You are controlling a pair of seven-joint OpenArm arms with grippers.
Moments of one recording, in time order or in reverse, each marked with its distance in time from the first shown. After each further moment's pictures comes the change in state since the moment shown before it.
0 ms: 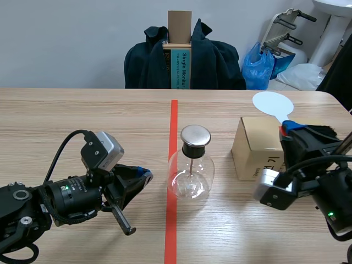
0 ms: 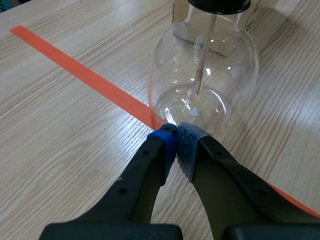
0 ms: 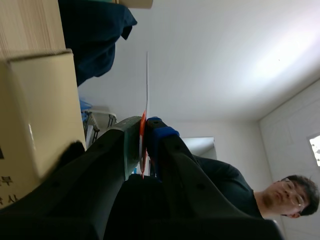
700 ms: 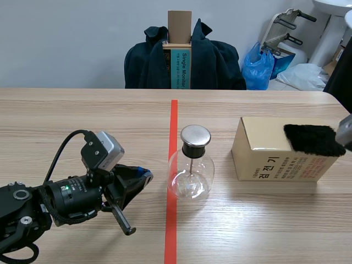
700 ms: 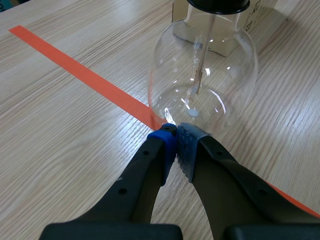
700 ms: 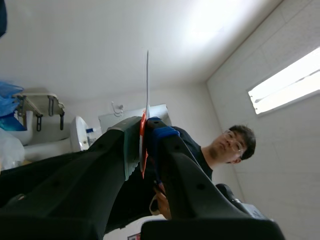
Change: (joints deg) left arm 0.0 0.0 0.0 0.0 0.0 0.0 0.4; right arm -9.7 8.1 13.7 18.6 16.6 0.0 0.4
